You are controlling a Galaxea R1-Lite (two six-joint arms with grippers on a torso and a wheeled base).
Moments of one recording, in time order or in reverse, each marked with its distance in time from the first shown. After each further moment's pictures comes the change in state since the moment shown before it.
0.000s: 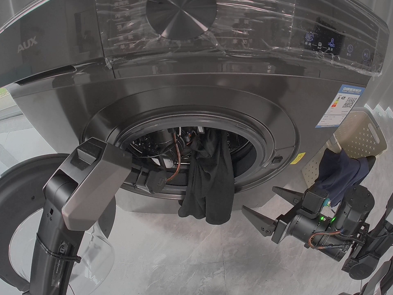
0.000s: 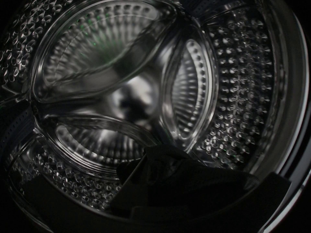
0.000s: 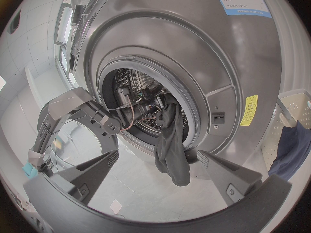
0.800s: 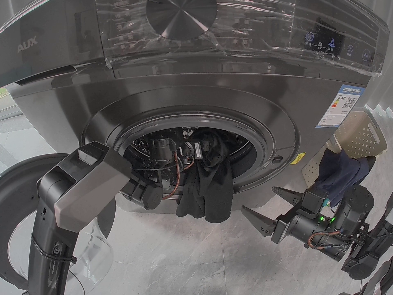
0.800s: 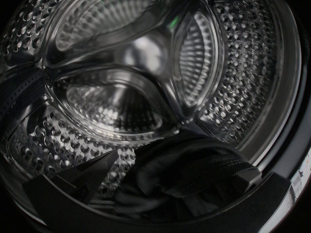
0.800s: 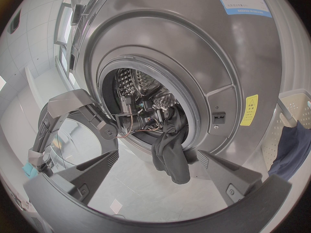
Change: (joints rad) left arm -0.014 -0.047 0.233 0.049 0.015 -0.046; right arm 0.000 0.003 -0.001 -0.001 0.000 0.000
